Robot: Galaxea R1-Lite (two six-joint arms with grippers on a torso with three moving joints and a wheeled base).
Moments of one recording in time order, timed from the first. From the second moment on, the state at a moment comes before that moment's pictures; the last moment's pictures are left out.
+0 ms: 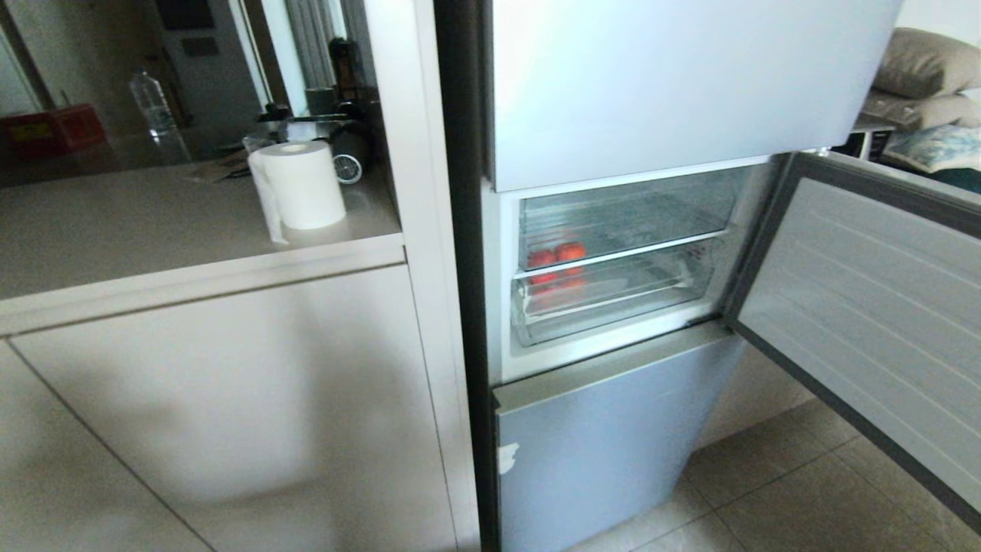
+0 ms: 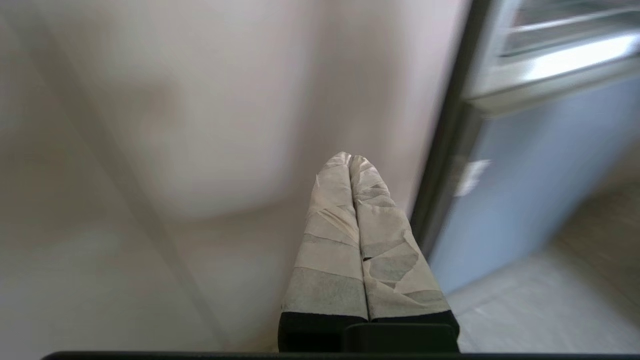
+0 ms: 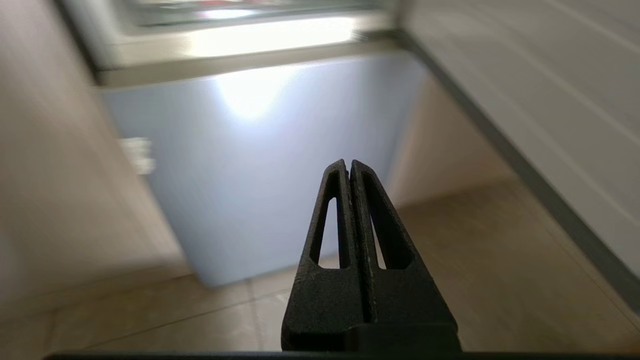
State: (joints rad) left arm 0.00 0.00 0.00 0.01 0.00 0.01; right arm 0.01 0.00 -0.05 0.12 0.00 -0.03
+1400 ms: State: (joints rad) left arm 0.00 0.00 0.00 0.01 0.00 0.01; right arm 0.01 0.00 -0.05 0.12 0.00 -0.02
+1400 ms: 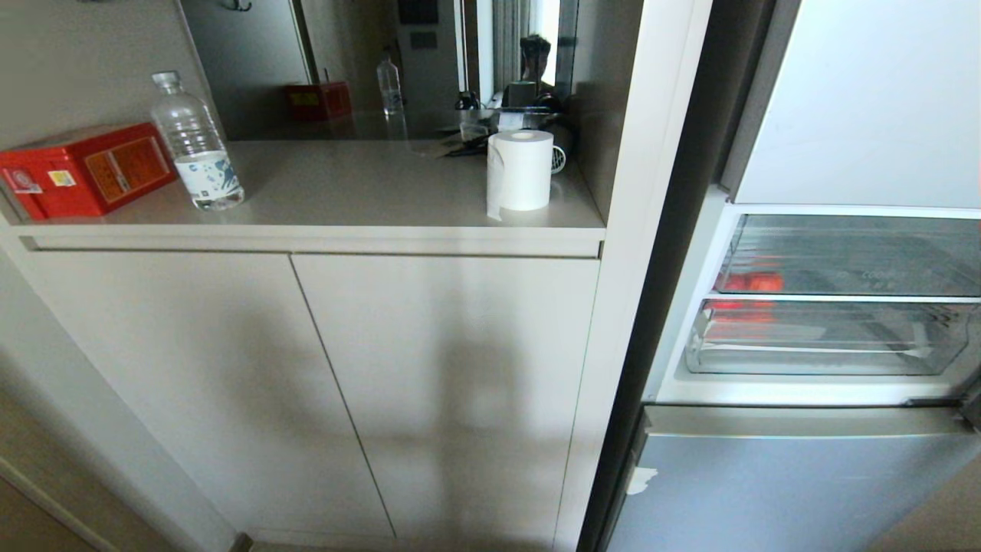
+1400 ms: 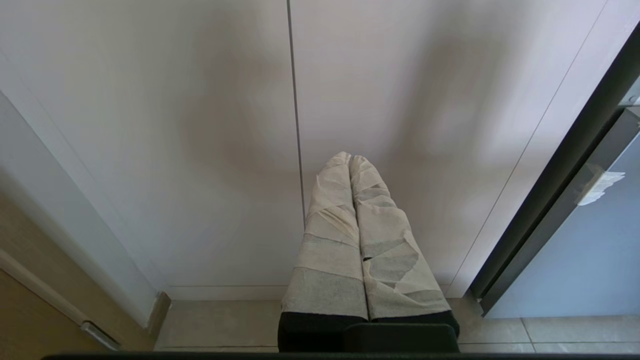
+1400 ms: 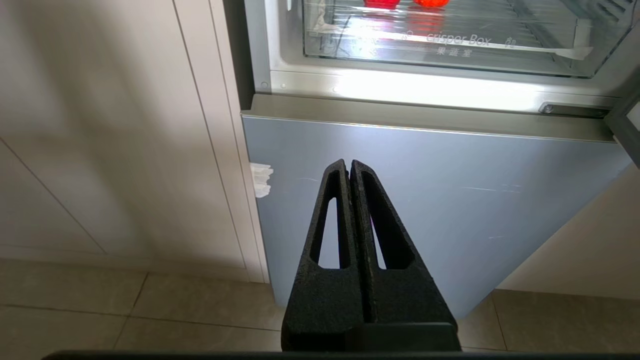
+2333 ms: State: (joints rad) left arm 0.00 0.00 0.00 0.01 0.00 0.01; right arm 0.01 0.00 -0.05 0.12 0.01 -0.05
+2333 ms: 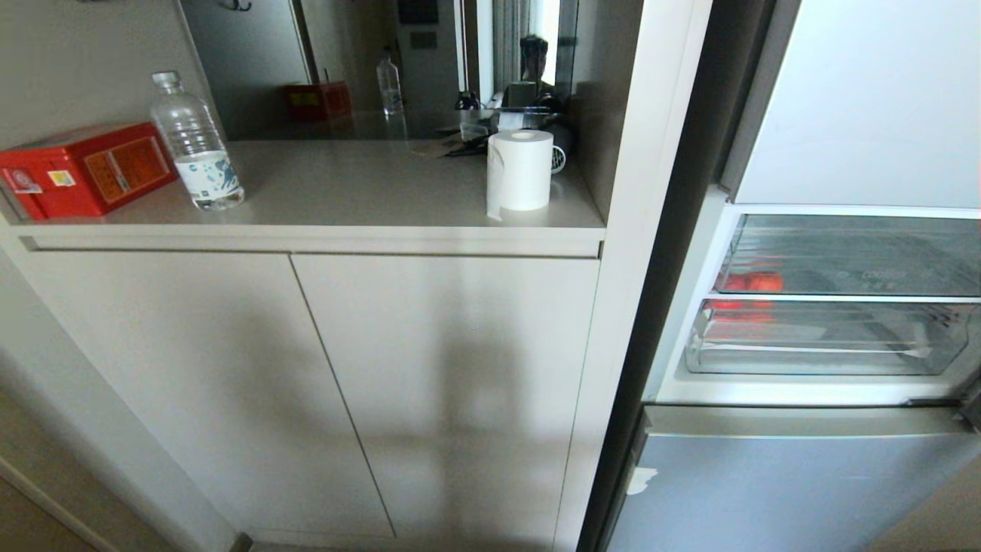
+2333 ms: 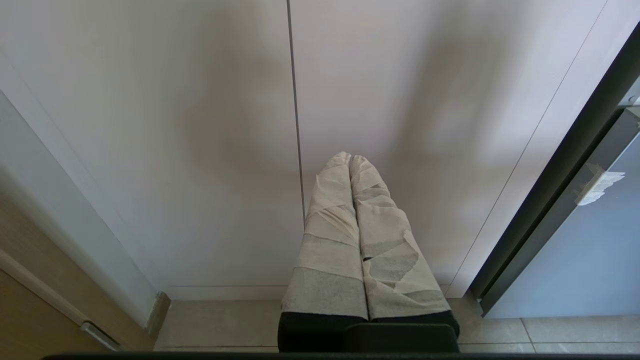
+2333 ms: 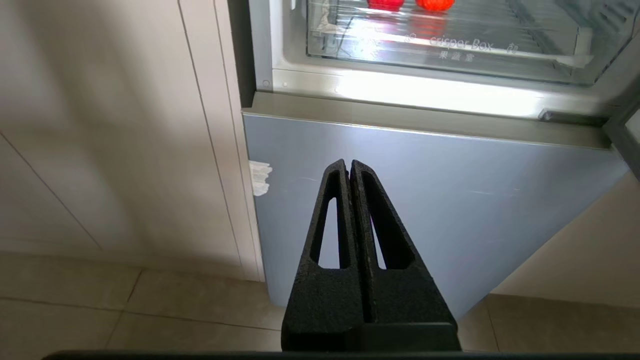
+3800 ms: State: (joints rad) left arm 0.00 0.00 0.00 0.01 0.00 0.01; right arm 0.01 1.59 -0.36 -0.96 0.12 -0.01
